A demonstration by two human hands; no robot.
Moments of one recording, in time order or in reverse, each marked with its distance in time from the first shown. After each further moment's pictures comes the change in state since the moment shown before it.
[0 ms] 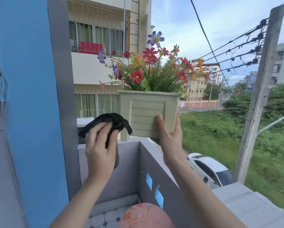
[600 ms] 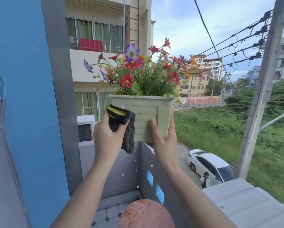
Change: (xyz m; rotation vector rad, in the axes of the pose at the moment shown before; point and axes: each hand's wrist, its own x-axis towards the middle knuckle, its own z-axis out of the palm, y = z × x) left_hand 0.030 0.023 0.023 -0.033 -0.254 -0.421; right_hand -0.017 0.009 -0.001 -0.035 -0.019 -0.018
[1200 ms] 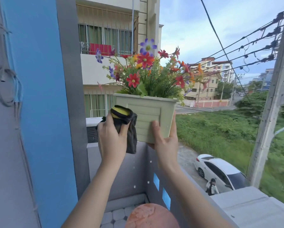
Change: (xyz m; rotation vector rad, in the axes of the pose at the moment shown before) left_hand 0.002 -0.005 0.001 0.086 0.143 0.049; right_hand 0.000 0.004 0.021 0.069 0.002 0.067
